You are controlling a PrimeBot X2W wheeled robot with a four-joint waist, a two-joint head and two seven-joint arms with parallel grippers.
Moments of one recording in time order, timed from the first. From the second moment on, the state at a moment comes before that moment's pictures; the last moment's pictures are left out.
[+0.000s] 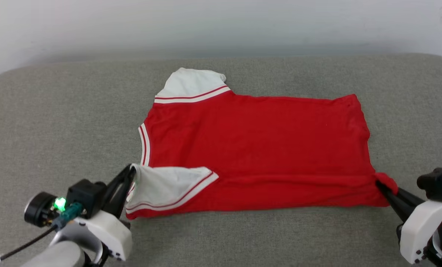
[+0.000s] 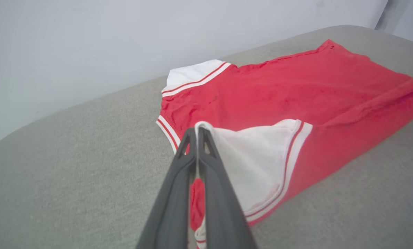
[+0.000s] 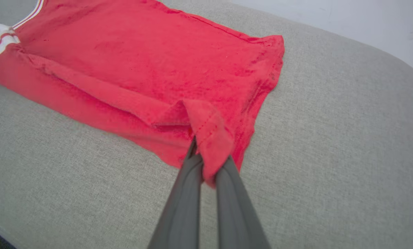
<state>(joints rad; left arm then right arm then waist) -0.34 0.82 -0.88 -0.04 -0.78 0.31 -0.20 -0.10 -0.61 0.29 0.04 0.51 0.13 0.24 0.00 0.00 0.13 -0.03</state>
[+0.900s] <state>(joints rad) -0.67 0.68 -0.86 0.49 -0.76 0.08 -0.22 -0.45 -0.52 0.43 0.32 0.52 0.13 0.22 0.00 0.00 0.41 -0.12</state>
